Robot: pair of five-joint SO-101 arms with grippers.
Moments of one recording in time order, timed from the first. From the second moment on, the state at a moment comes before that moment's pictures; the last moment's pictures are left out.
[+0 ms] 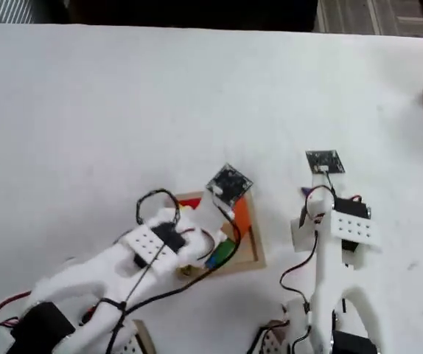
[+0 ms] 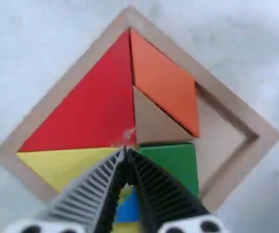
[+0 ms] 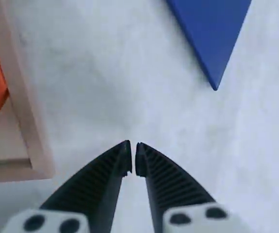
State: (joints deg) left arm 37.2 -21.1 63.2 31.7 2.2; right arm 10.0 -29.6 57.8 62.6 19.8
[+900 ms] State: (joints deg) left arm 33.1 -40.3 66.0 44.1 2.7; right arm 10.0 -29.0 57.7 61.2 19.8
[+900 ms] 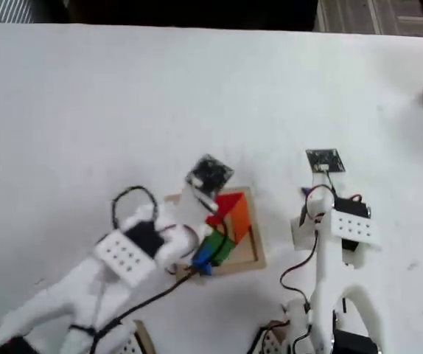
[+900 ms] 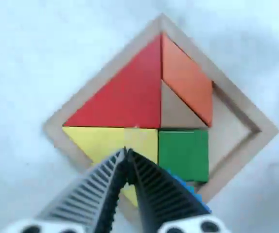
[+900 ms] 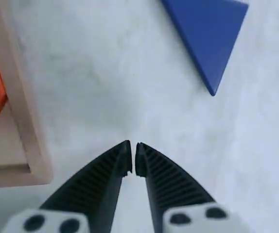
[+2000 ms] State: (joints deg) left arm 52.6 -33.5 70.3 41.4 7.5; right arm 10.0 -29.0 57.7 61.2 19.8
